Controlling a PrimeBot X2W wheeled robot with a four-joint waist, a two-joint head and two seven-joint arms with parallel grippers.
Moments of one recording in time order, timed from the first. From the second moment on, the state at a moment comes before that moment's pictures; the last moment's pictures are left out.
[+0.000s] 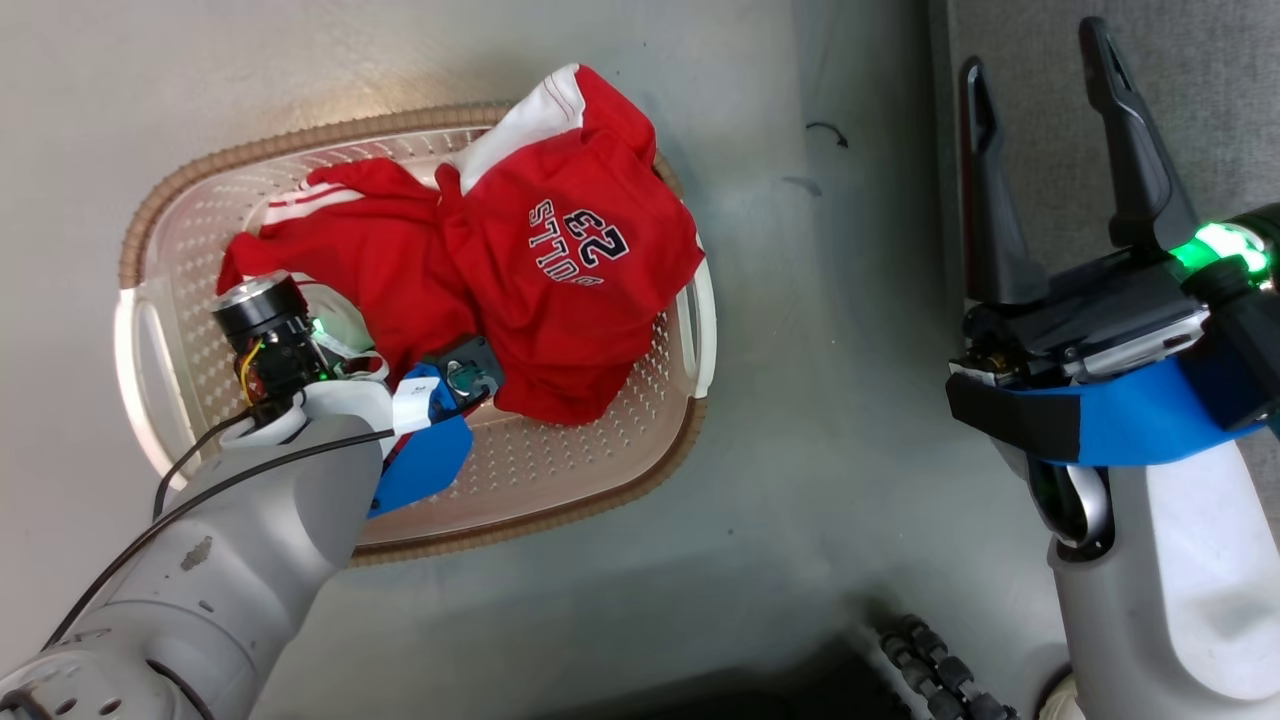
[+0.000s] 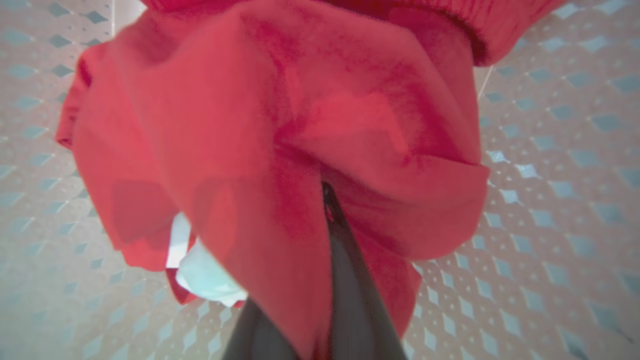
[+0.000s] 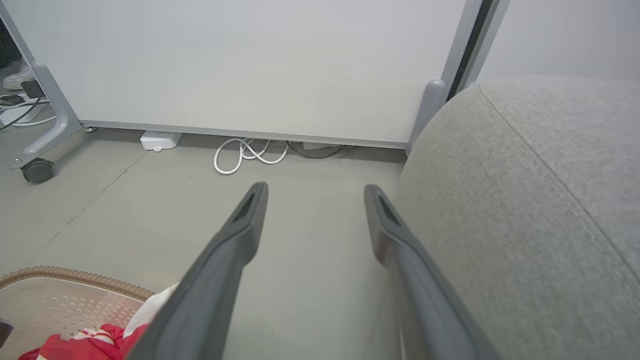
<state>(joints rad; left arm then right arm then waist) -1.01 0.18 -1.28 1.28 -0.13 -0.13 0.16 -0.51 -0.05 0.08 -0.05 0.04 0.13 -0.26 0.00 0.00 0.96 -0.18</state>
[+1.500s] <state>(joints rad) -0.83 0.12 -1.20 1.15 -0.57 -0.13 -0.26 -0.36 -0.05 0.05 0.10 0.02 0.13 -0.26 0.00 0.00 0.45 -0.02</state>
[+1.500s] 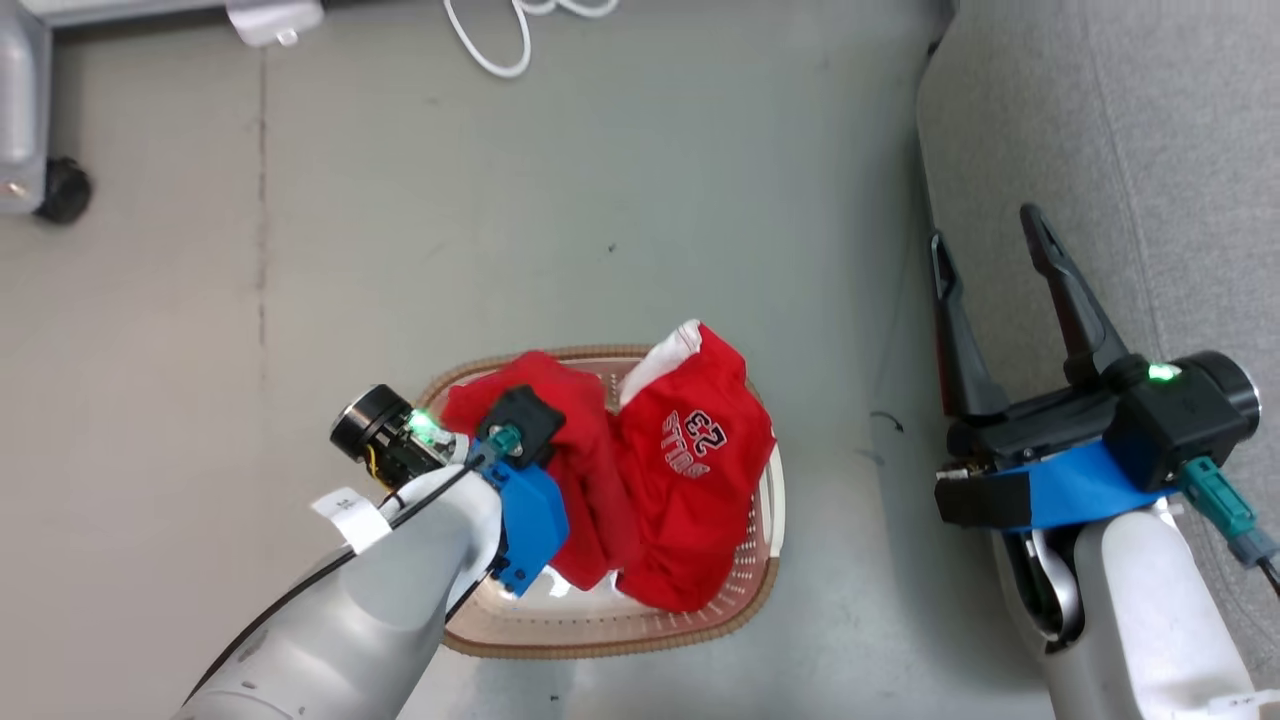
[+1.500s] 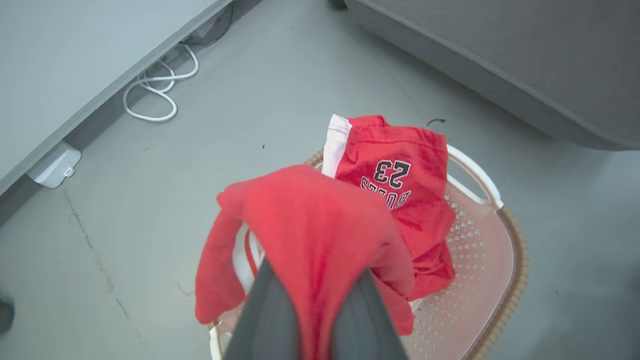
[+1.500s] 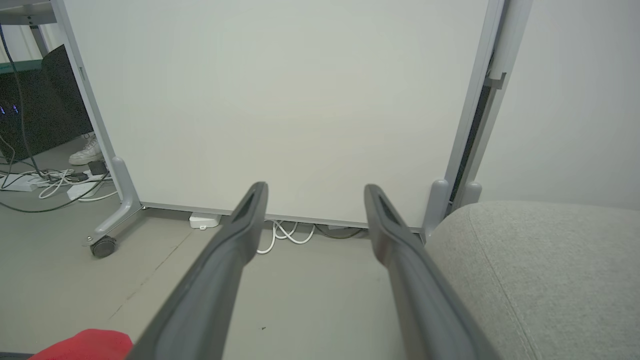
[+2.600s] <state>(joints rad) -0.68 0.19 -0.74 0.59 -0.47 -0.11 -0.26 -0.18 -0.05 0.04 0.15 0.04 0.13 -0.26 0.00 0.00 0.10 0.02</state>
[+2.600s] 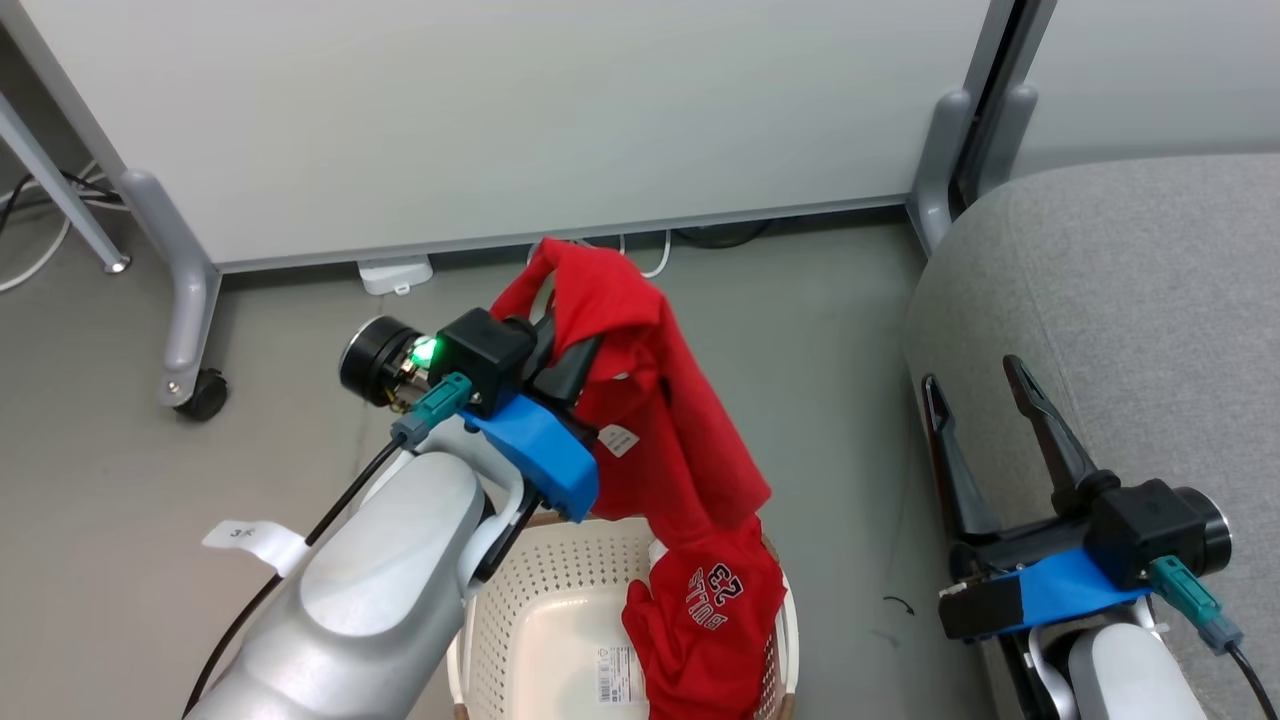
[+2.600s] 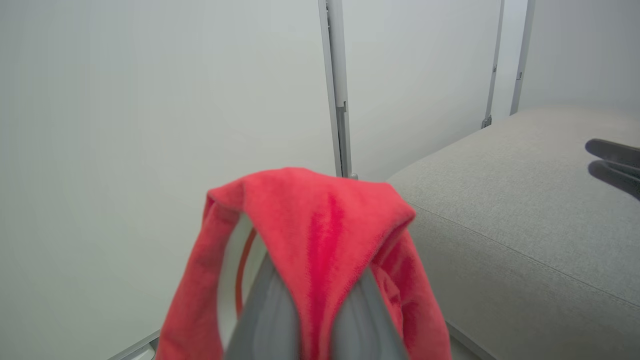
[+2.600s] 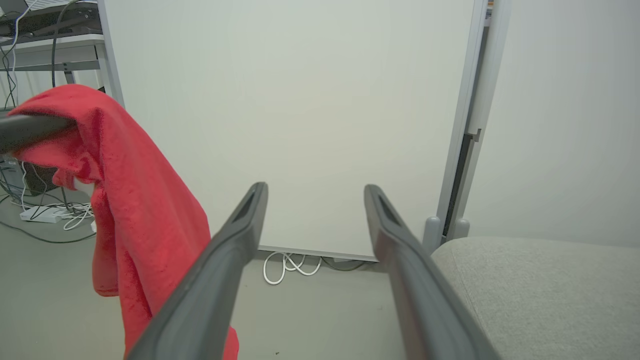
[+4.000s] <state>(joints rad) -0.76 0.17 -0.79 0.39 -0.50 -0.11 -0.22 -0.35 -0.05 0.30 0.14 -0.03 0.13 -0.26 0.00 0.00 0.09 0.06</state>
